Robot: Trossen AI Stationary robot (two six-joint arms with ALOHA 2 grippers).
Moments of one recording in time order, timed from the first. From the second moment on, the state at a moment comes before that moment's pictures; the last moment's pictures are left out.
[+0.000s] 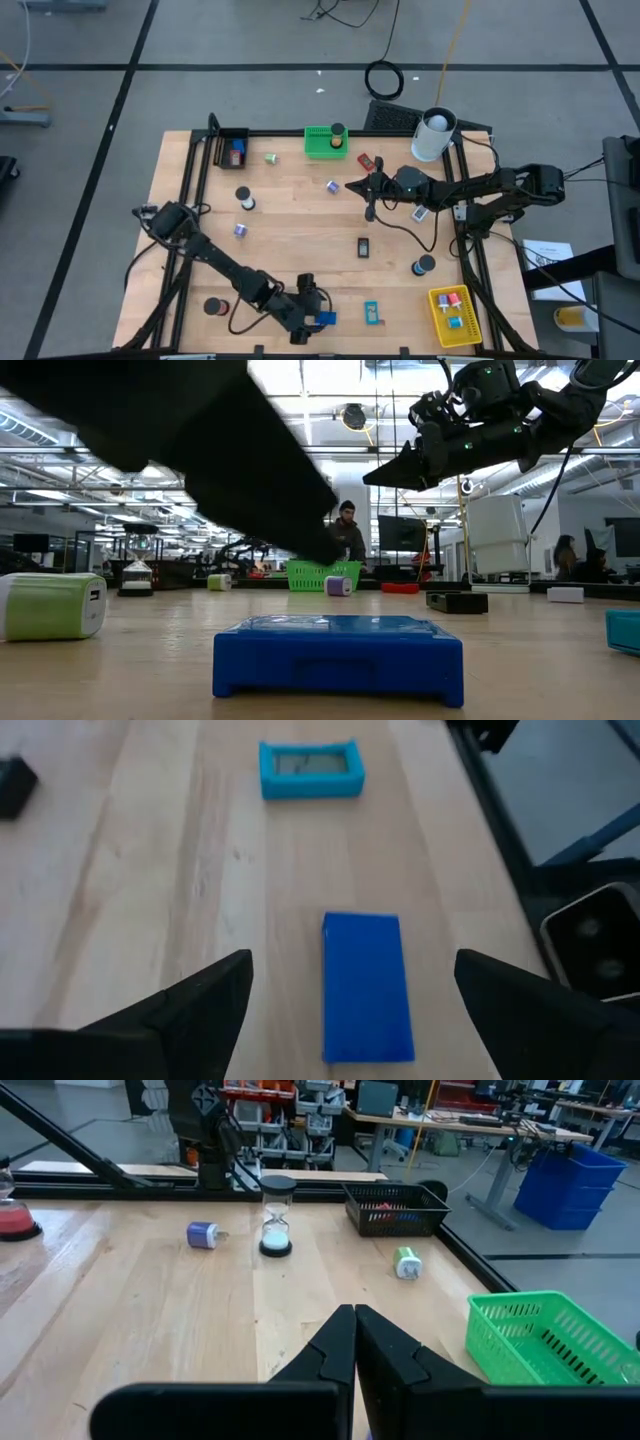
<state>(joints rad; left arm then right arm) -0.60 2.02 1.19 0.12 -0.29 -0.41 -0.21 1.38 0.48 0.74 -0.01 -0.09</state>
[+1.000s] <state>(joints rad) -0.61 2.14 1.30 -0.03 -0.31 -0.37 -0.21 1.38 0.48 0.75 0.00 -0.12</state>
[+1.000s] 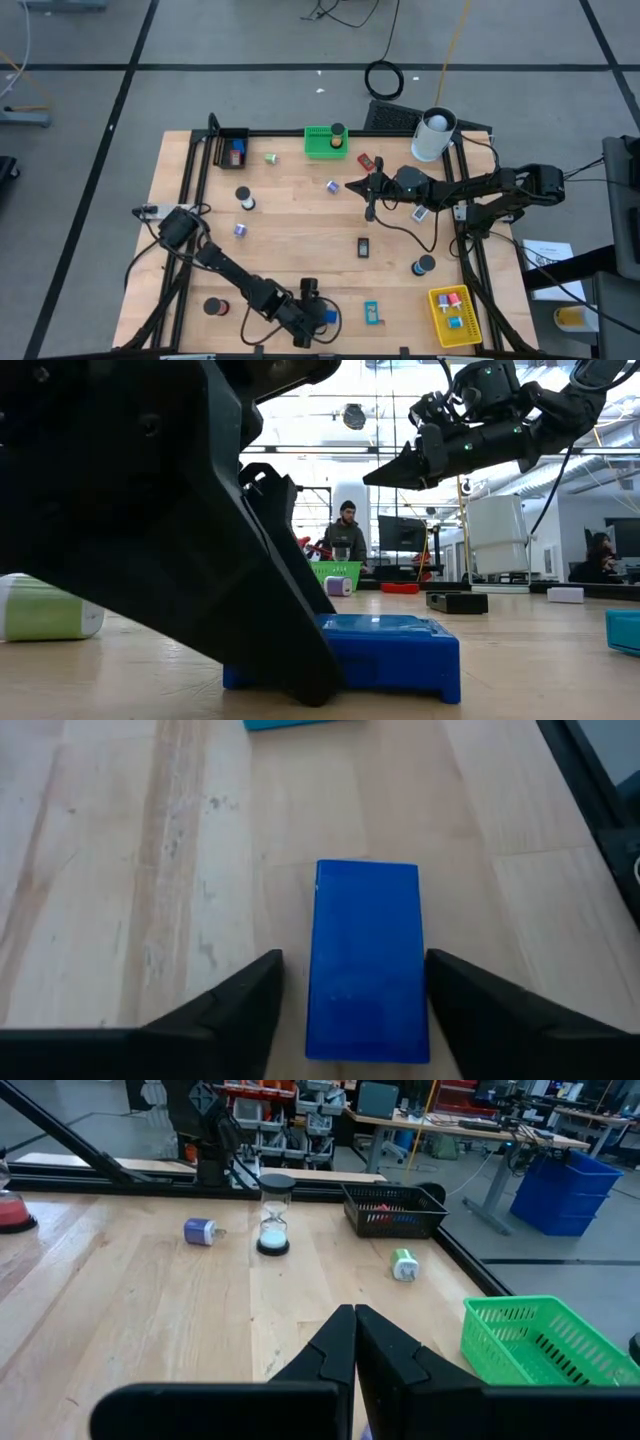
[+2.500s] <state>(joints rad) 0.65 1.08 0.83 -0.63 -0.56 -0.37 -0.21 1.38 0.48 0.83 0.00 -0.28</state>
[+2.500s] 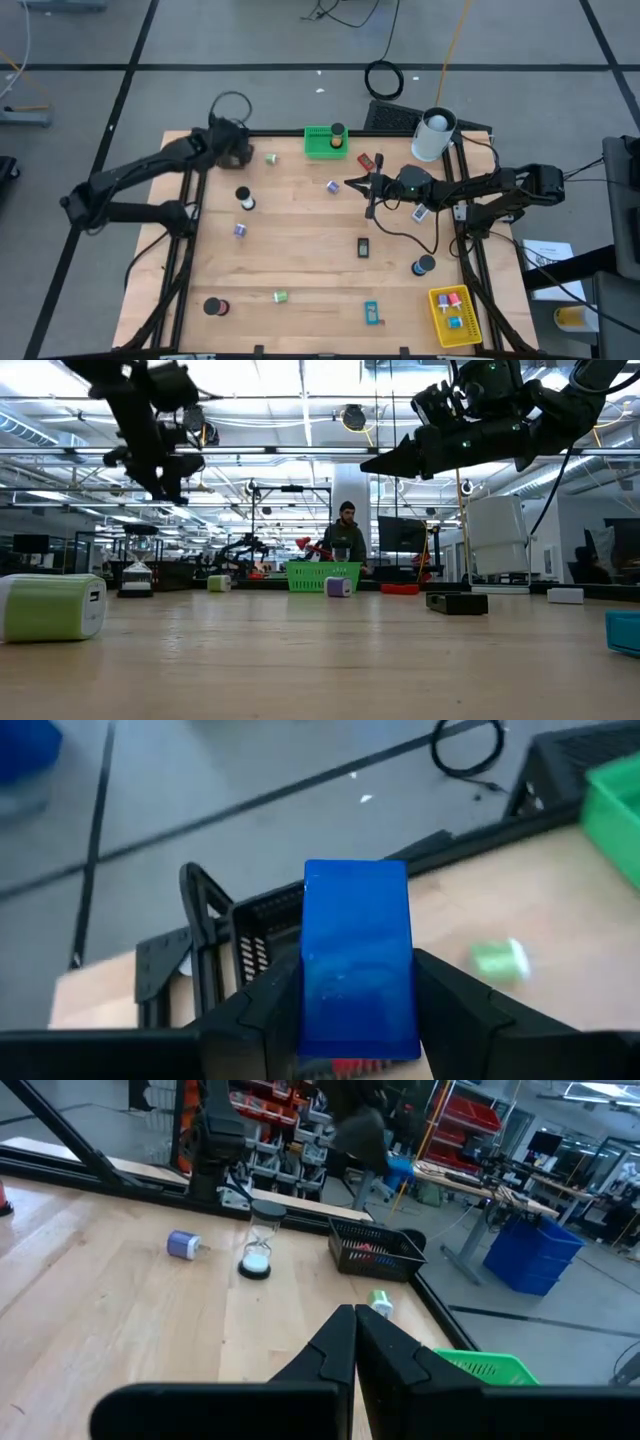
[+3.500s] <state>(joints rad) 0.91 1.49 0.73 -0.23 -0.44 -0.36 -0.21 1.38 0.48 0.83 0.00 -0.28</state>
